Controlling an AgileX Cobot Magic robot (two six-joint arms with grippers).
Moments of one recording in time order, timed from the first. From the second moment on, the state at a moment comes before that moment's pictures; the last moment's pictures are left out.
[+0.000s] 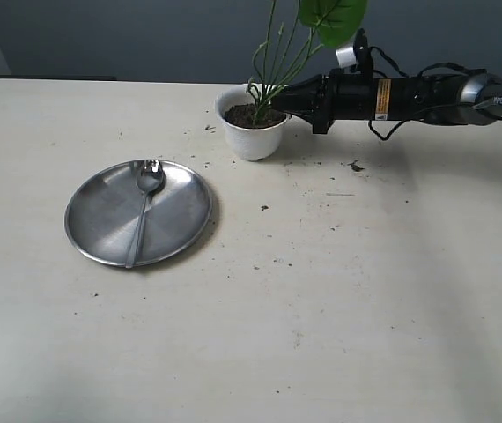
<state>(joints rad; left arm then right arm) 0.30 0.01 -0.01 0.01 0.34 0.06 0.21 2.59 -1.88 -1.49 -1.21 1.08</state>
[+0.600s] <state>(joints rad) 0.30 0.01 -0.01 0.01 0.34 0.06 0.29 2.58 -1.88 -1.51 -1.15 1.09</state>
